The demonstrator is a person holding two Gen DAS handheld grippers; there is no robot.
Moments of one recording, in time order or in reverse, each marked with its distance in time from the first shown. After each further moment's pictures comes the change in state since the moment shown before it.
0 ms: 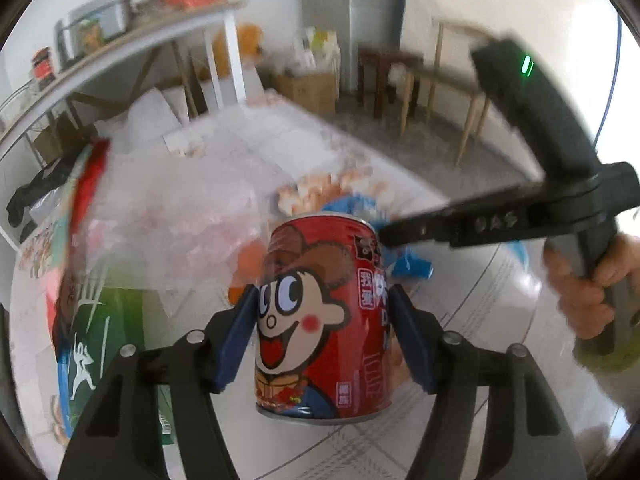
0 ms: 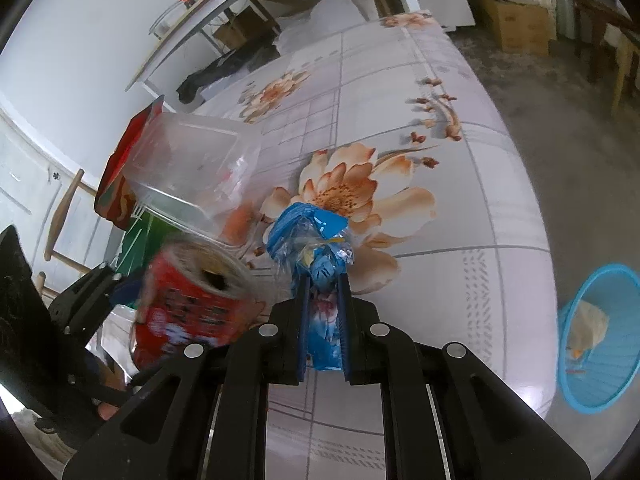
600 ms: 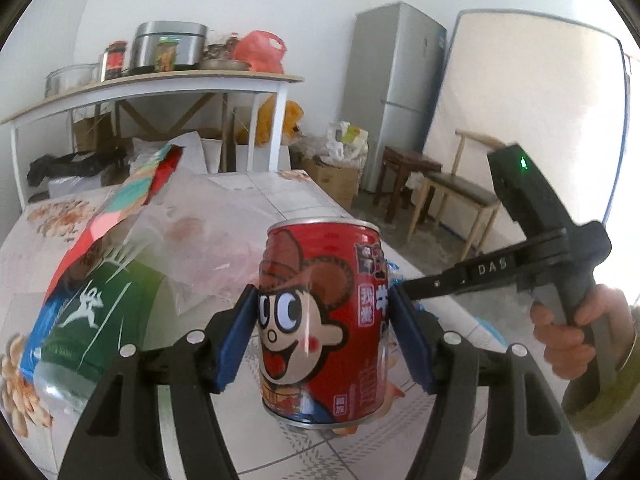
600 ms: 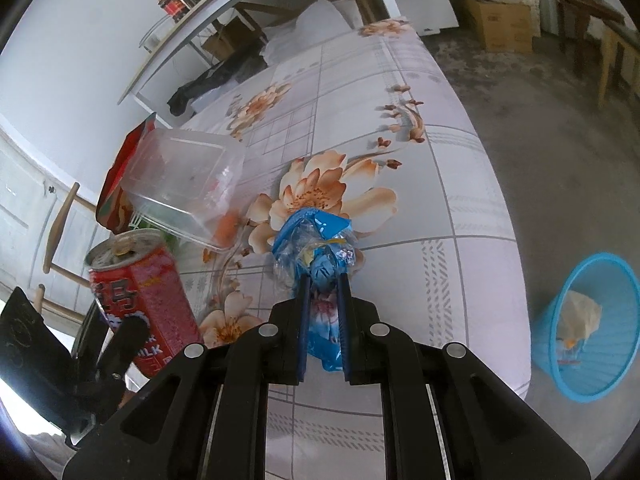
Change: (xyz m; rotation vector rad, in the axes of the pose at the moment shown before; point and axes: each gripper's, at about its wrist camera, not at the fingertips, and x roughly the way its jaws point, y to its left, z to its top) left arm -0.031 0.004 -0.042 -0.226 -0.334 0.013; right arm -0.012 -0.010 -0.004 0.039 -0.019 -0.013
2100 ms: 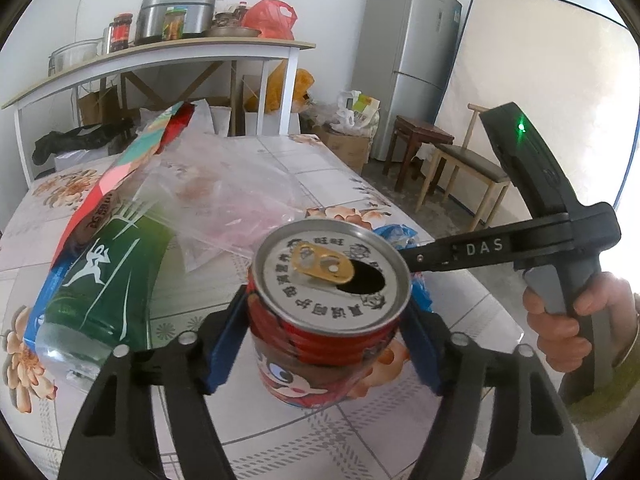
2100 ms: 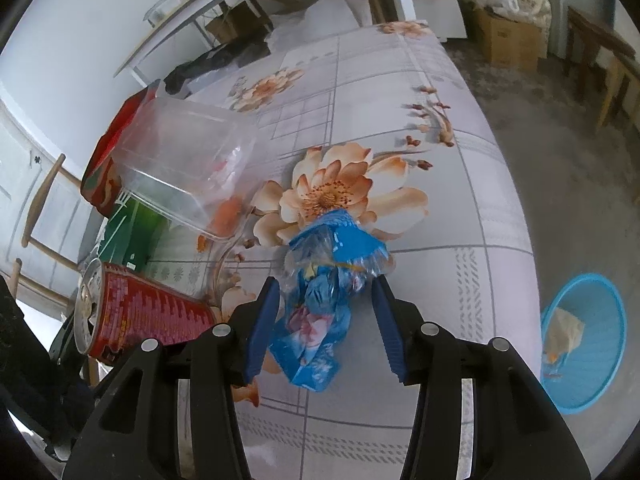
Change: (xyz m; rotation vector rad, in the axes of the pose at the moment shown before) left arm 0.006 0.010 -0.007 -0.007 0.141 0.032; right arm 0.022 0.029 0.001 -0.108 0.022 -0.089
